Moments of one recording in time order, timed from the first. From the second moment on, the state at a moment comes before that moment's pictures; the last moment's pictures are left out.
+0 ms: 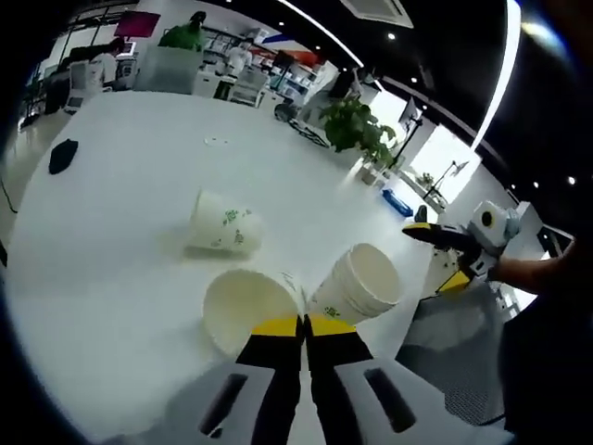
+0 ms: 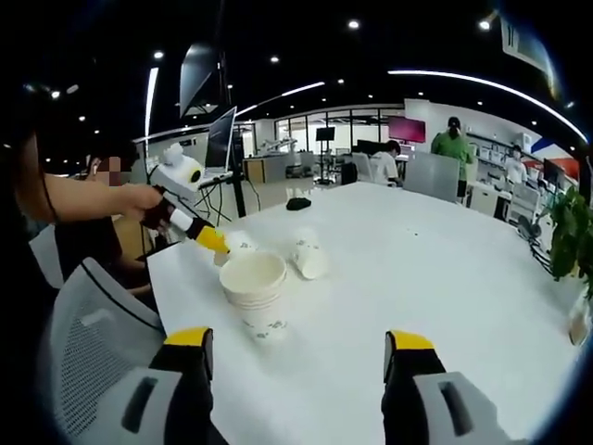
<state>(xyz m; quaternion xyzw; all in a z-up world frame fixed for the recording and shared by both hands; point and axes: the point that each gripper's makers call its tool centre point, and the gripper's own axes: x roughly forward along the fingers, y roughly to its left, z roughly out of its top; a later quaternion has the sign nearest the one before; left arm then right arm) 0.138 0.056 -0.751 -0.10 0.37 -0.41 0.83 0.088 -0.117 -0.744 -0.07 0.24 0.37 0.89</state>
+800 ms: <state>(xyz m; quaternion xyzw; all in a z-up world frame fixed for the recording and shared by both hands) 0.136 0.024 -0.675 0.04 0.31 -0.49 0.82 0.089 -0.121 -0.748 -0.07 0.24 0.37 0.89</state>
